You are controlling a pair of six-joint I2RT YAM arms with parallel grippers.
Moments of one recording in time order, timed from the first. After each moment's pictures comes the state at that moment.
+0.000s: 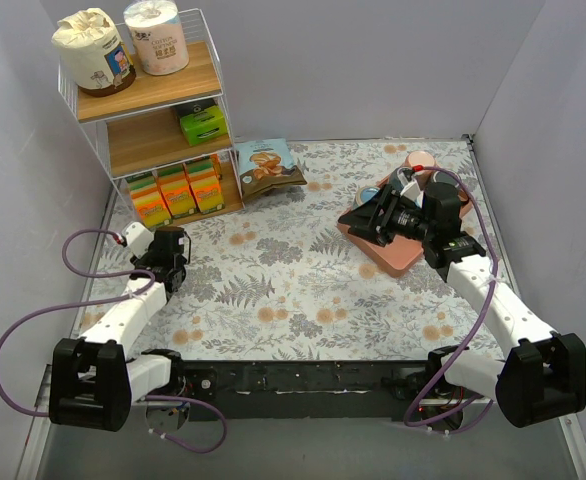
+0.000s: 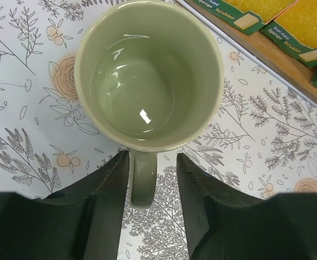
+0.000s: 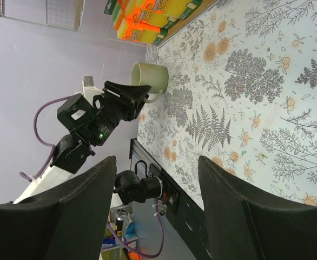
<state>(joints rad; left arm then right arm) -0.12 1.12 0.54 -0.25 -0.63 -0.80 0.27 1.14 0.81 -0.03 -0.70 0.99</state>
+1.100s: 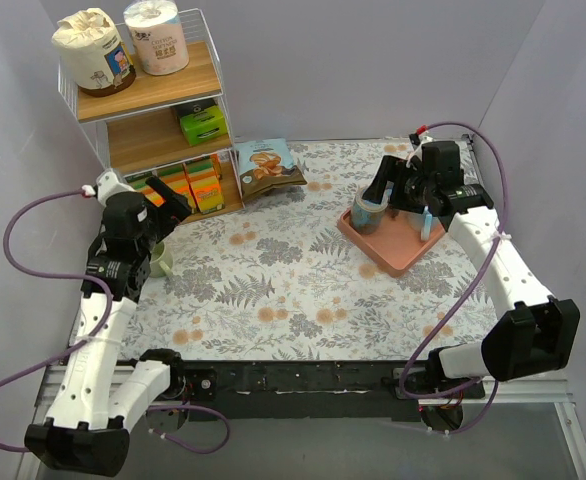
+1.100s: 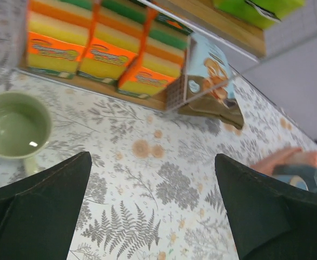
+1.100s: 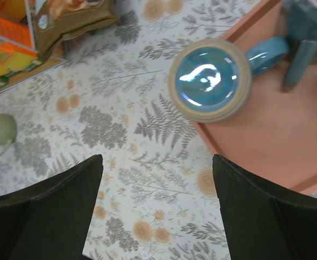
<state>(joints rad) -0.12 0.85 1.02 -0.58 -0.29 -0.71 0.24 1.35 1.24 -0.55 -0.29 0.44</state>
